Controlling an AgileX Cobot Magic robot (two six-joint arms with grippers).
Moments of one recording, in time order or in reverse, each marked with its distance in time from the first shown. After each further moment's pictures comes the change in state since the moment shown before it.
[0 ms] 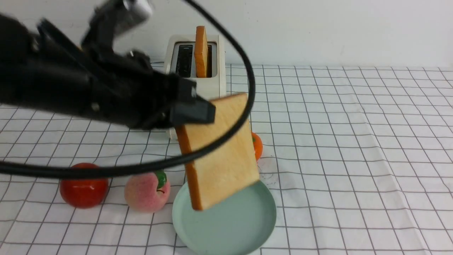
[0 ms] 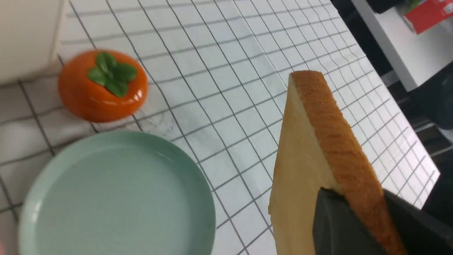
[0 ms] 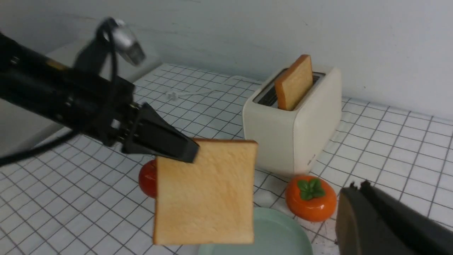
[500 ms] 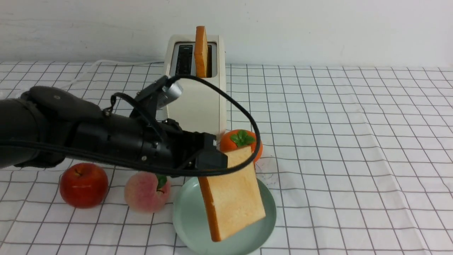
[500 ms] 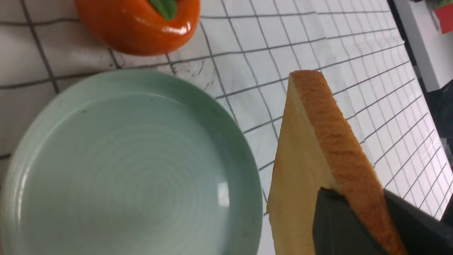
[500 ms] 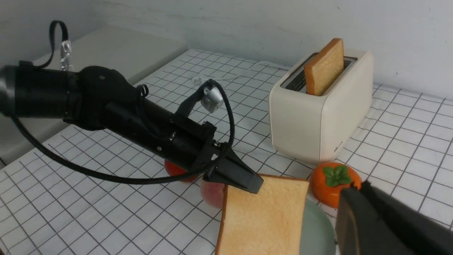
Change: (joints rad) right arm 0.000 0.000 0.000 0.029 0.065 -0.013; left arm 0.000 0.240 0.081 -0.202 -0.065 0.187
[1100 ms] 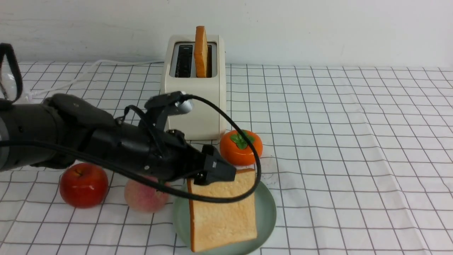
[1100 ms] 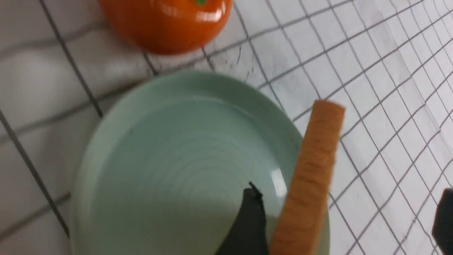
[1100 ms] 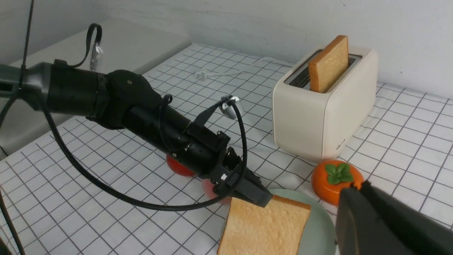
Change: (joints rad) right arm 0.000 0.000 0.000 0.008 0.017 -0.024; left arm 0.000 0.023 -0.021 0.054 -0.050 0.228
